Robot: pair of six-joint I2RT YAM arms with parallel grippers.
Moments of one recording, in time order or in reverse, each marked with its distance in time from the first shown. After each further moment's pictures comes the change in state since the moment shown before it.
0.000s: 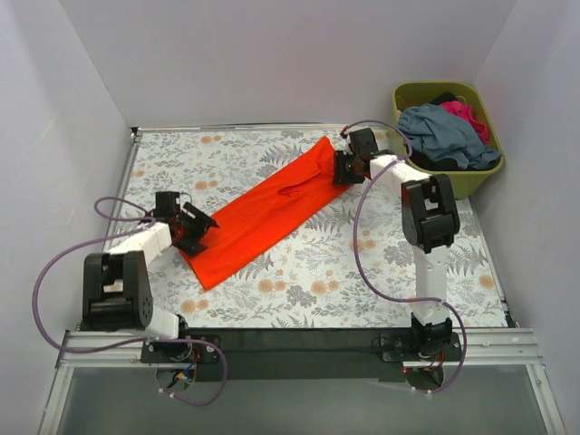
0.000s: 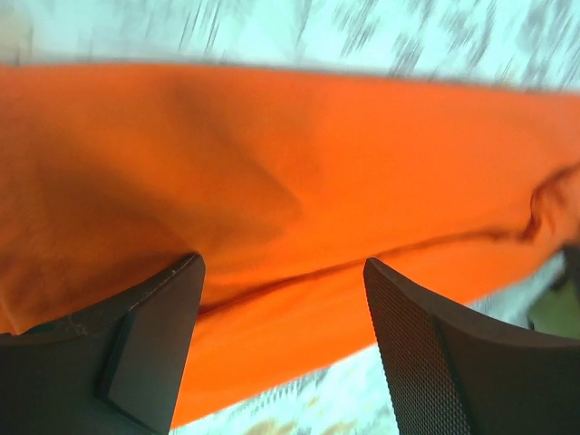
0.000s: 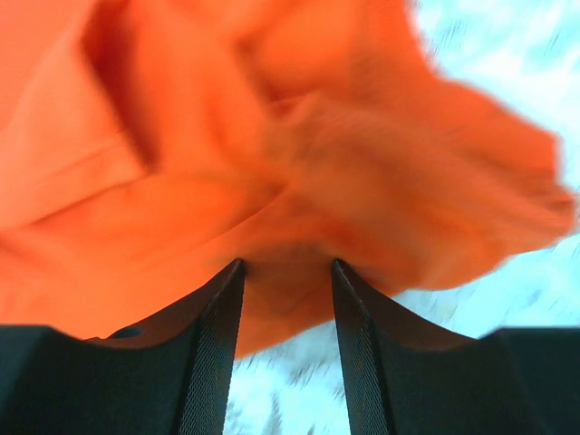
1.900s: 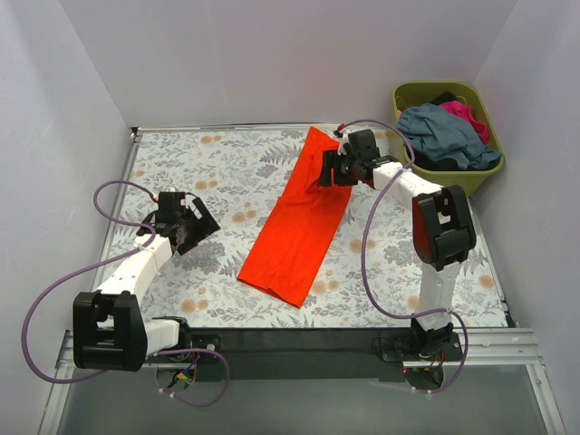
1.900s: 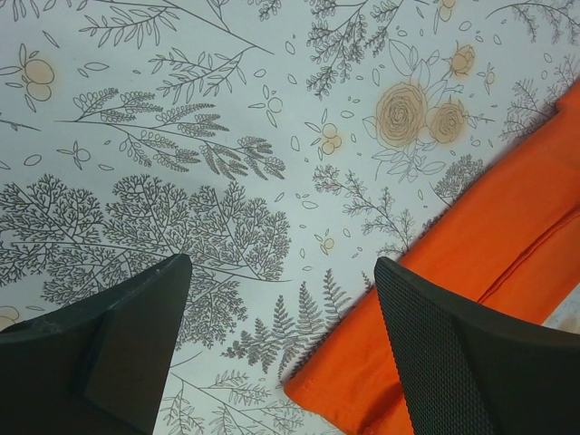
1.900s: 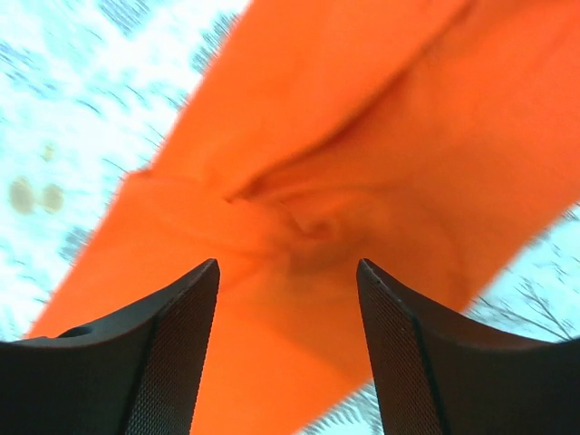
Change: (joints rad) left arm -0.113 -0.278 -0.042 -0.107 -0.137 0.282; right arm 0.044 -0.173 -0.127 0.076 -0.130 0.021
